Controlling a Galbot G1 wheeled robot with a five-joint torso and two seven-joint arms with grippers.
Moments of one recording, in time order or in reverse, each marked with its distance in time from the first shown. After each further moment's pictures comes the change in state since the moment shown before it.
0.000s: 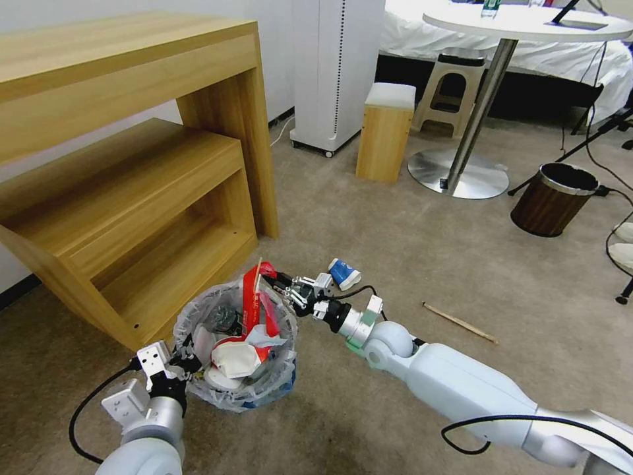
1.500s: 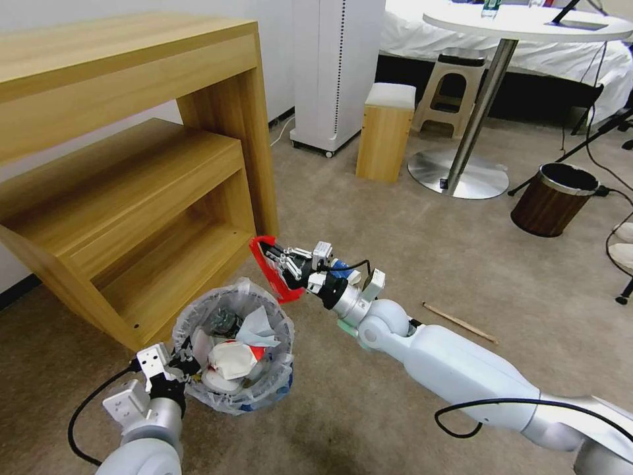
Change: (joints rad) left arm 0.004 -0.011 0.018 0.009 0.026 0.004 0.002; right arm 0.084 0.025 0.022 0.118 0.139 -0.018 -0.016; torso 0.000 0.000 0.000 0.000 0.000
